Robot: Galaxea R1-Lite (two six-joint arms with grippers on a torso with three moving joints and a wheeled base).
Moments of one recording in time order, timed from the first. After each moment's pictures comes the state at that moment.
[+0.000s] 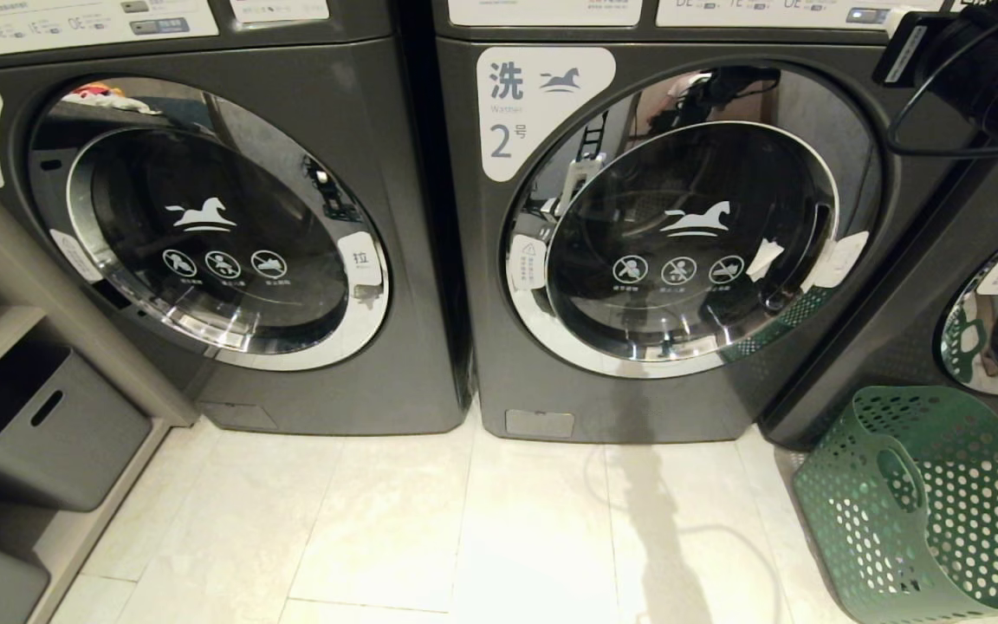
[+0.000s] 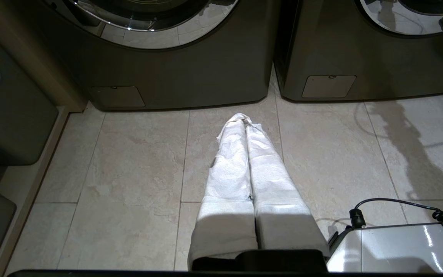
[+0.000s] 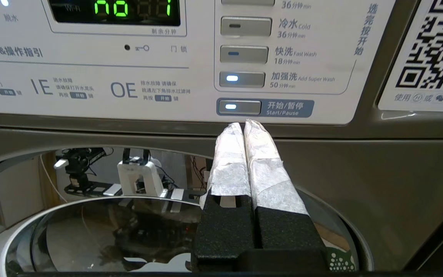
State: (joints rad) left arm -0.01 0.00 0.00 0.02 -0.02 0.08; right arm 0.02 1.81 -1.65 -0.59 -0.03 -0.03
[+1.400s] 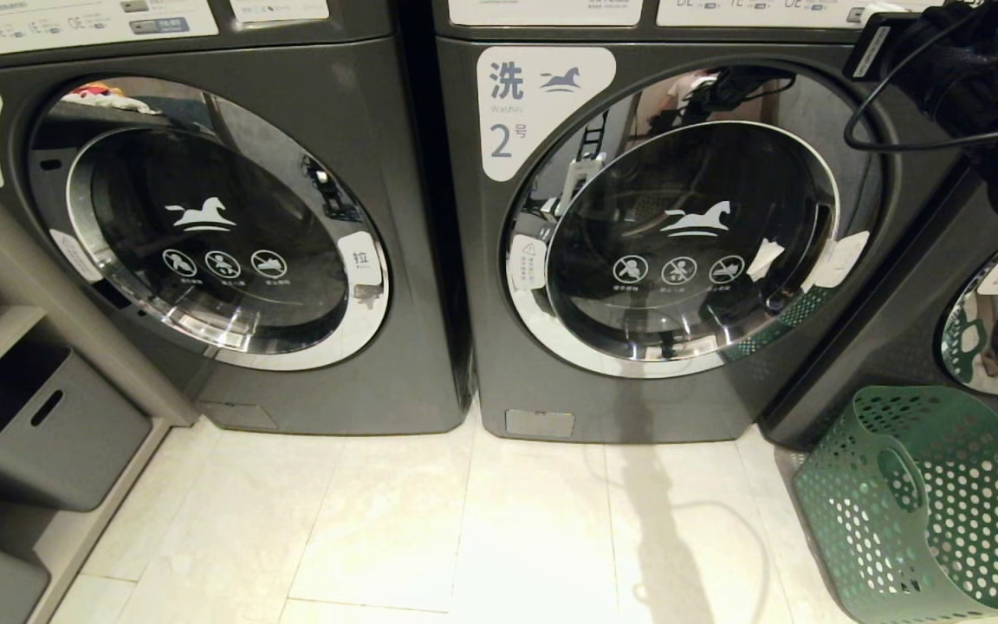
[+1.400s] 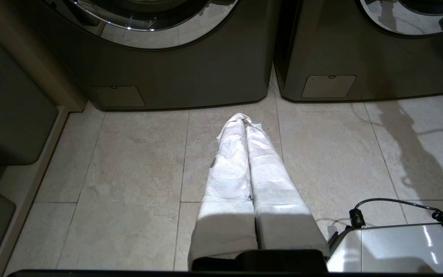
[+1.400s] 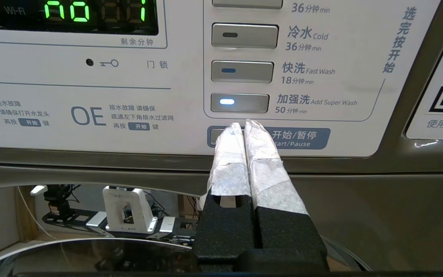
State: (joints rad) left arm -0.01 0.00 0.00 0.02 -0.02 0.08; right arm 0.01 1.97 -1.87 -0.59 -0.04 -0.04
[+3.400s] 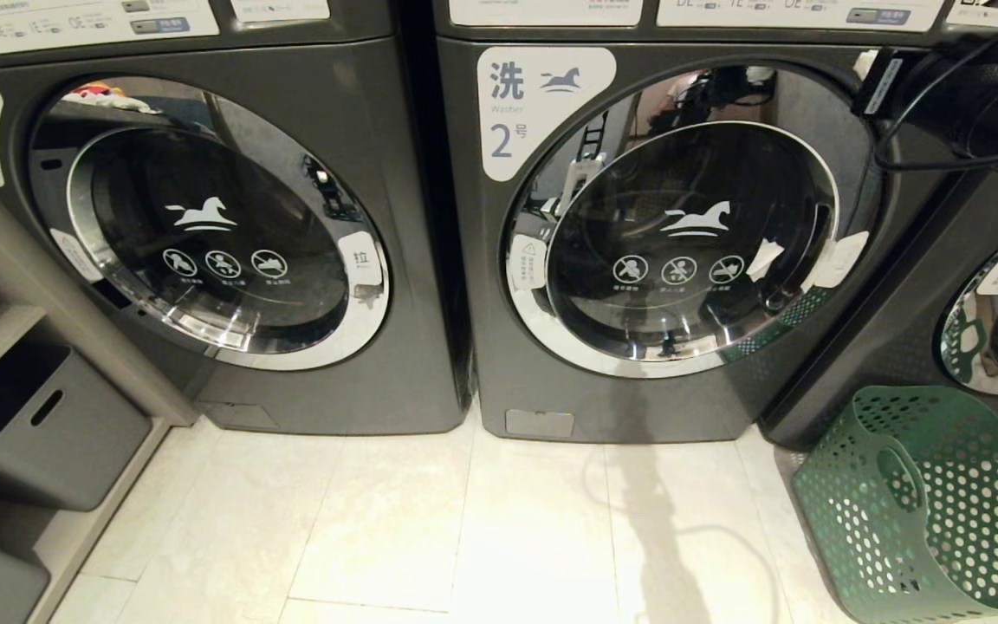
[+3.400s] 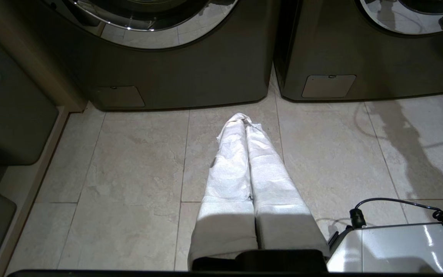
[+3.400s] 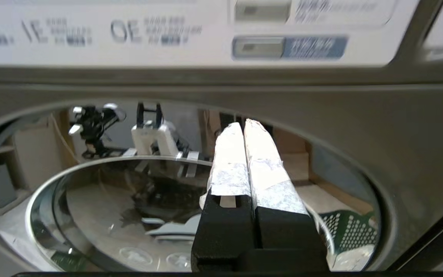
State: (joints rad) left arm -0.01 0.00 0.00 0.02 -0.02 0.08; right arm 0.03 1.80 -1.63 -0.47 -0.02 0.02
